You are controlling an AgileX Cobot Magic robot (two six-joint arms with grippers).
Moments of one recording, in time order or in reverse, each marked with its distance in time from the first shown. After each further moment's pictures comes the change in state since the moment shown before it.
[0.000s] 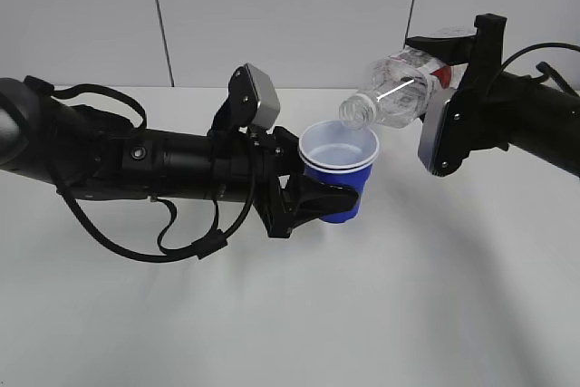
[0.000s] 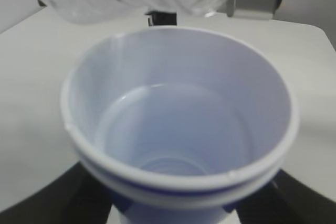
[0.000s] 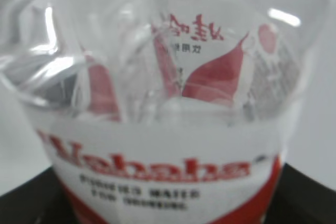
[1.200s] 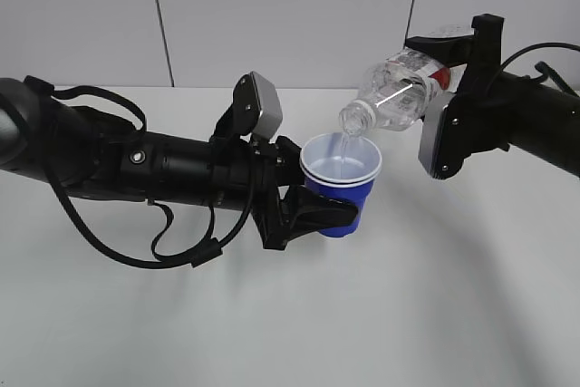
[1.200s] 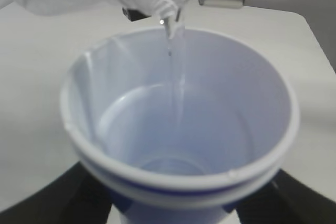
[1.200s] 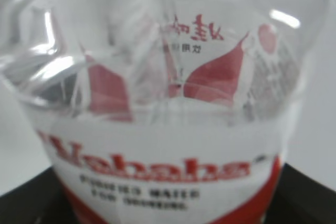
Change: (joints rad) left arm 0.000 0.000 0.000 0.079 -0.007 -0.041; right arm 0.000 0.000 0.000 0.000 0.000 -0.051
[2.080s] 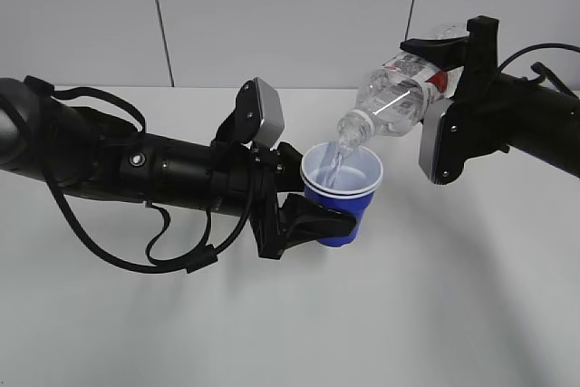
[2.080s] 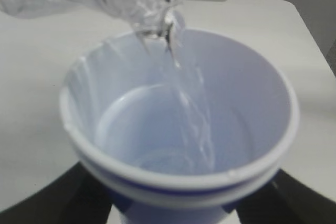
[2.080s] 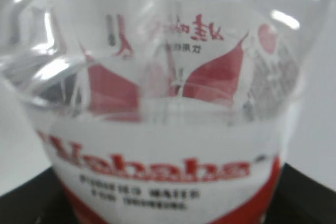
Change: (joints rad) left arm 0.000 0.000 0.000 0.052 0.000 0.000; right arm 0.000 0.000 0.000 -0.026 0.000 -0.036
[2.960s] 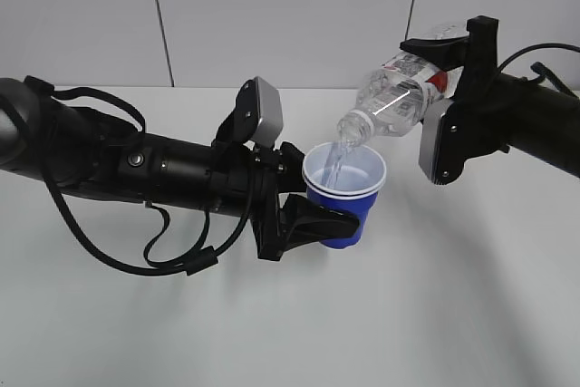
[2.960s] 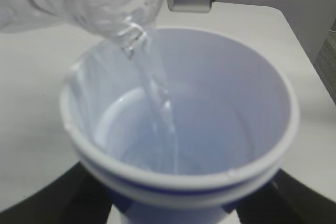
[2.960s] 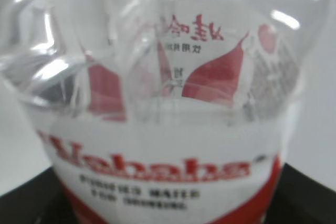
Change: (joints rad) left arm 0.000 0.000 0.000 0.010 -0.037 -0.002; right arm 0.000 0.000 0.000 -0.002 0.000 -0.002
